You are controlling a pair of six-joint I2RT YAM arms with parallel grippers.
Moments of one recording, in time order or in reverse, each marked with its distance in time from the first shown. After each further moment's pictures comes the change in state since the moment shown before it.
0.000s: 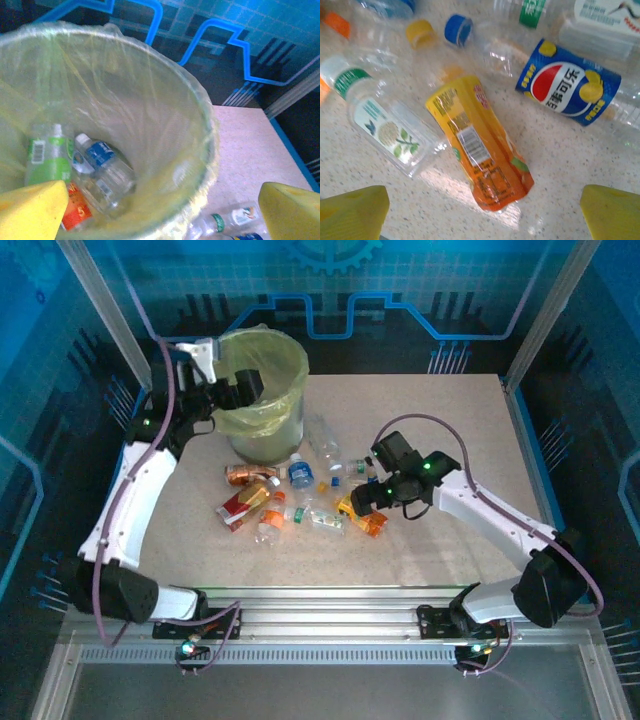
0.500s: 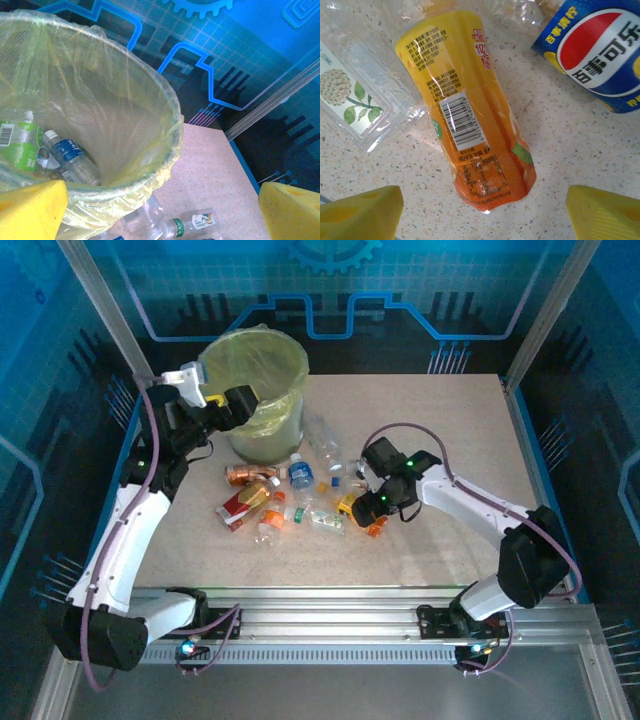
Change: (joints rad) left arm 0.000 -0.211 -0.263 0.209 0.037 -0.168; right arm 0.001 0.129 -0.017 -0.001 -0.032 -0.145
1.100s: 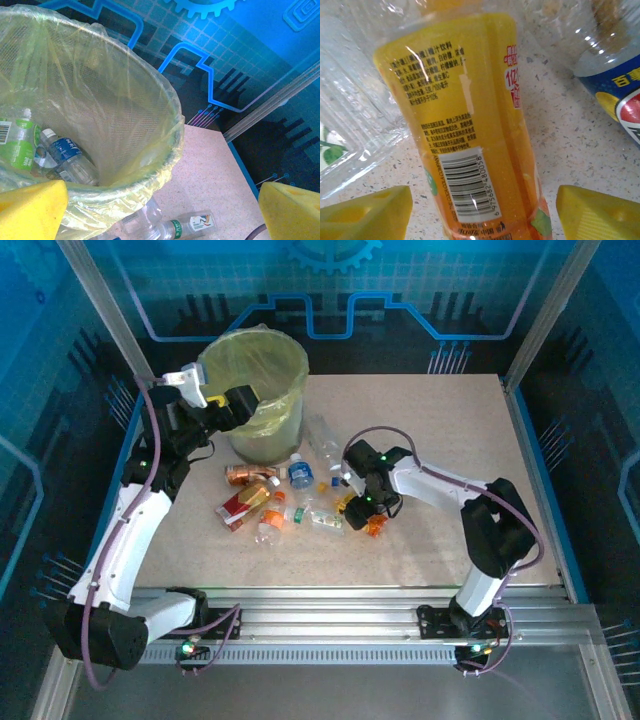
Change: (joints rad) left arm 0.000 0.005 -0.017 0.019 0.000 -0.017; right arm 0.026 0.216 0.079 0.010 0.013 -0.121
